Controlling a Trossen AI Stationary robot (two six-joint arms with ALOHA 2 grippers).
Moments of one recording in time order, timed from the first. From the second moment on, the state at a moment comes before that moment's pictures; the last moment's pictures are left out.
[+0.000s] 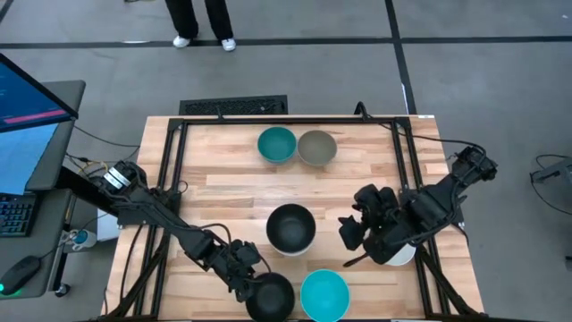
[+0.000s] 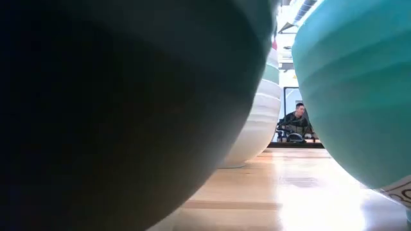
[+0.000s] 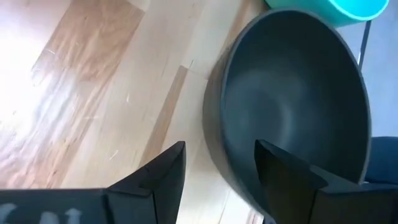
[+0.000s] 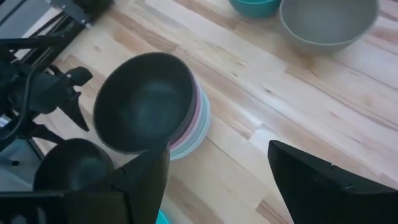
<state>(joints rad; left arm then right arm) -0.64 1.69 1.04 -0.28 -0.14 -1.08 0.66 1.53 1.68 -1.42 0.61 1.44</state>
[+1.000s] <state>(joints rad) -0.64 1.77 1.05 -0.23 -0.08 -1.03 0.80 1.53 1.57 -1.47 0.45 1.71</state>
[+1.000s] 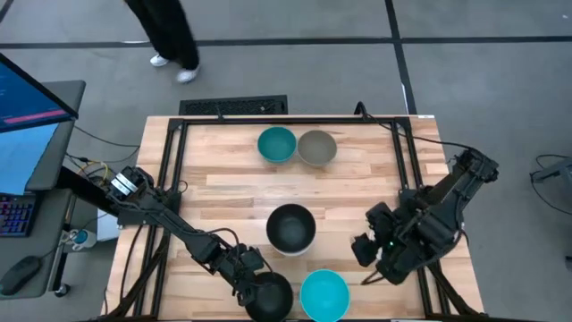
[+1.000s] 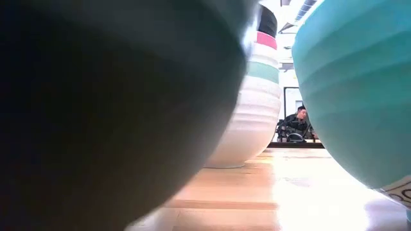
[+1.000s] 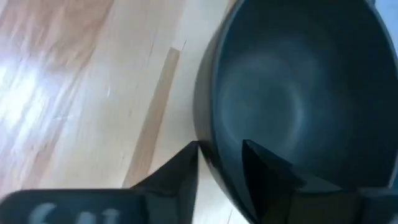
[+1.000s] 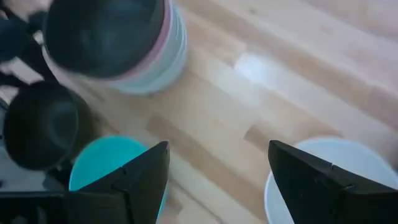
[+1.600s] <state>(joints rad) -0.54 1.73 1.57 -0.84 -0.17 -0.82 0.85 1.73 1.56 -1.35 0.34 1.73</state>
